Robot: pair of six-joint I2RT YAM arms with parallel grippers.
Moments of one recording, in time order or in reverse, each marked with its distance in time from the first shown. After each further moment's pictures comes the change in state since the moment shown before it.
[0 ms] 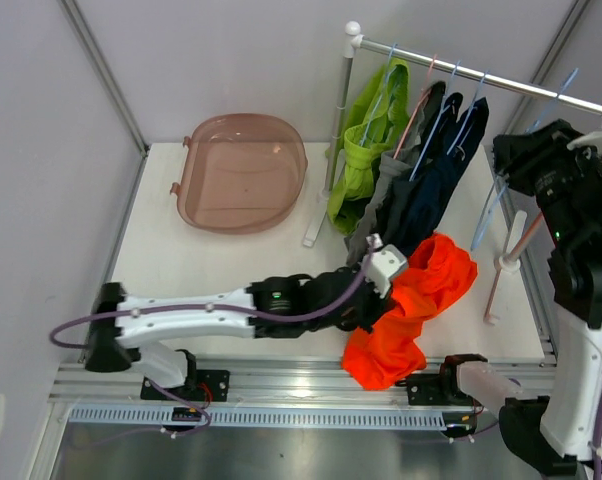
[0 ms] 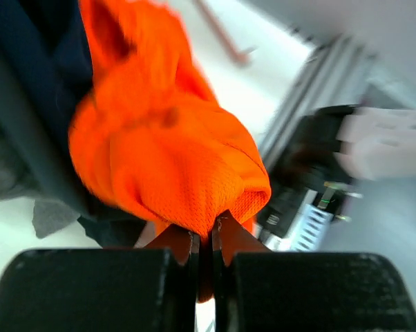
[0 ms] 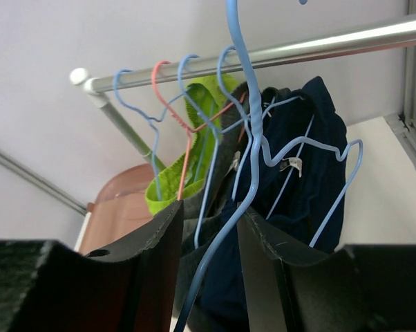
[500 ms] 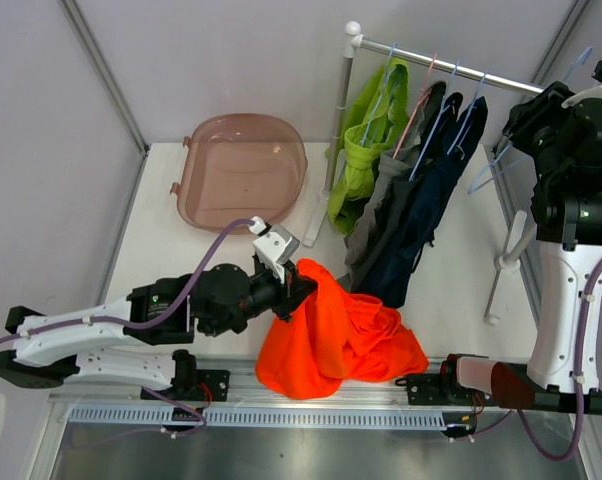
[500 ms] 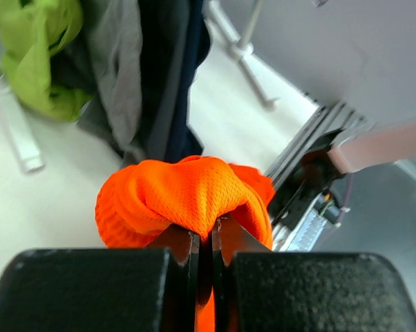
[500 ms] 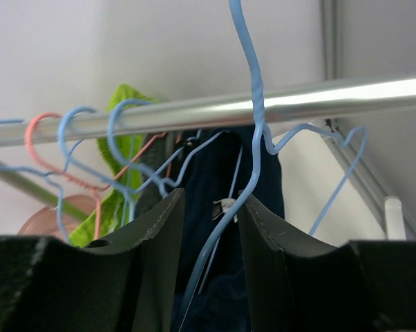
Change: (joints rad) left arm -0.036 -0.554 -0.145 -0.211 -0.204 -0.034; right arm -0.111 0.210 0.001 0.156 0.106 -0.084
